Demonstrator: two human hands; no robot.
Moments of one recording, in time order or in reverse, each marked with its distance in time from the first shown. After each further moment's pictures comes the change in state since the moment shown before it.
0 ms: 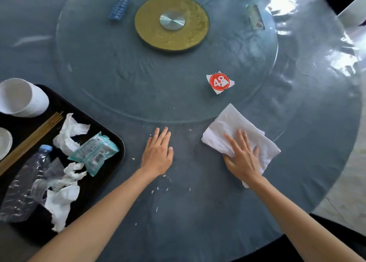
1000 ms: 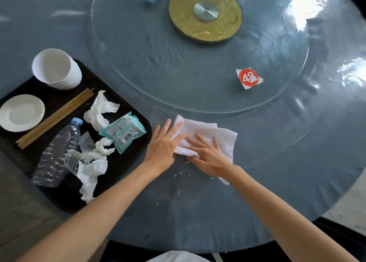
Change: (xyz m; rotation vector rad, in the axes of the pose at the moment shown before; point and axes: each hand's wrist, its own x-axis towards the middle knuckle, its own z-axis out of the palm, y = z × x) left_hand -0.055 -0.052 -0.035 0.137 0.045 0.180; right_hand -0.012 -0.158 0.049 0.034 -0.436 -0.474
